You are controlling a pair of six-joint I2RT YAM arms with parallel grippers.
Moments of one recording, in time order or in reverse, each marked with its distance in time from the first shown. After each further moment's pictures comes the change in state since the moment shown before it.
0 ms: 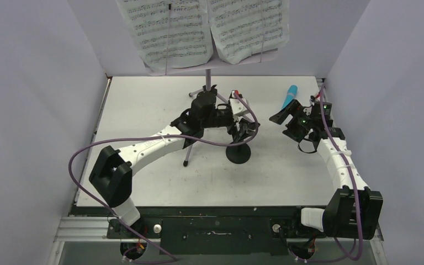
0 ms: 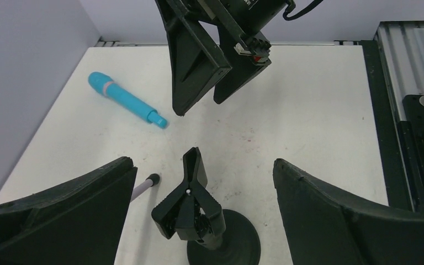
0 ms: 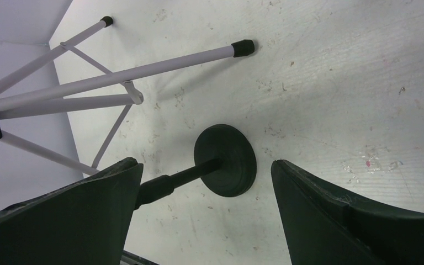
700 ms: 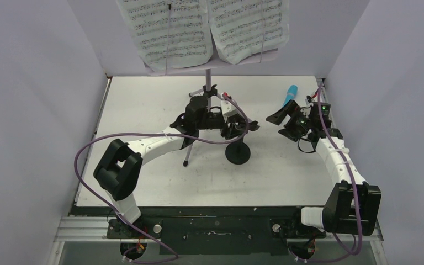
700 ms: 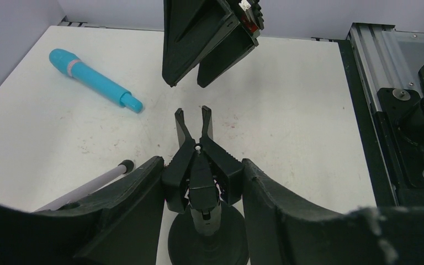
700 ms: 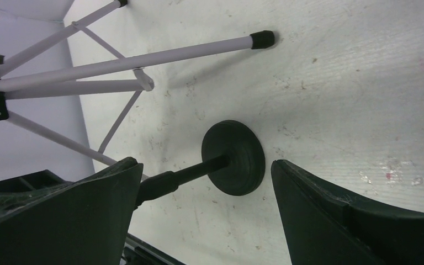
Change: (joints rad) left arm 0.101 0.098 -0.121 0.229 0.202 -0.142; right arm -0.006 0.039 -0.025 0.053 -0.087 -0.023
